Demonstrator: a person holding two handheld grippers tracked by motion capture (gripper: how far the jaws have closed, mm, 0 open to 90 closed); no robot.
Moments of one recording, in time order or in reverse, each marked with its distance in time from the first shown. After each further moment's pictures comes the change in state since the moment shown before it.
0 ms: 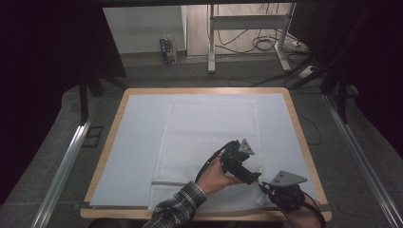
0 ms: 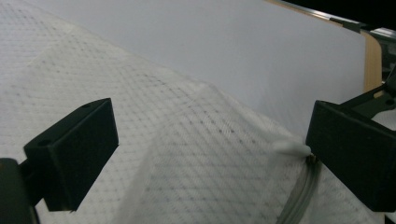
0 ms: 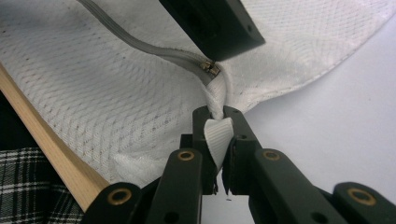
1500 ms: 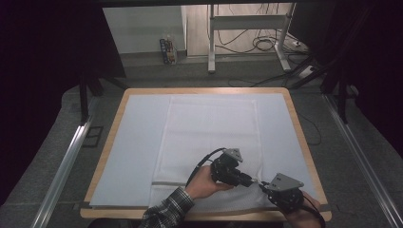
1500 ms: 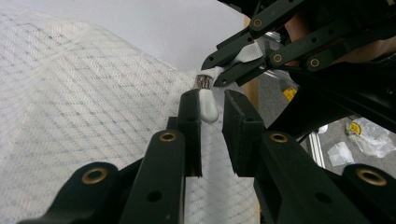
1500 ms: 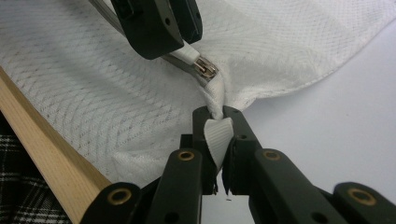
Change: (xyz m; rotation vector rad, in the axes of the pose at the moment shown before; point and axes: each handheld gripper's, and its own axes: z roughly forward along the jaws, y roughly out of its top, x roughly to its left) left arm 0.000 -0.028 -0.019 0.013 -0.396 -0.056; right arm 0.007 0.001 -0.001 -0.001 -0.064 -0.118
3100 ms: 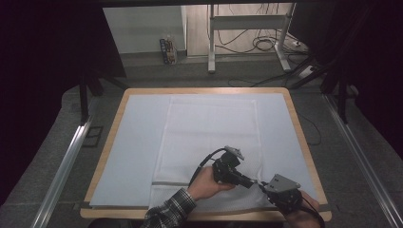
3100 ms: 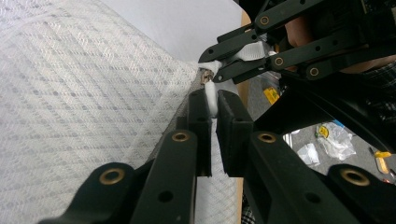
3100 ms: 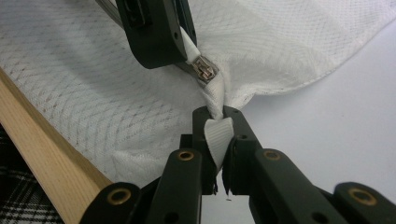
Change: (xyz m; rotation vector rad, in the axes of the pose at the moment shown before) left arm 0.008 0.001 0.007 0.039 -0.061 -0.119; right arm 0.003 0.001 0.002 0.019 -0.025 -0.041
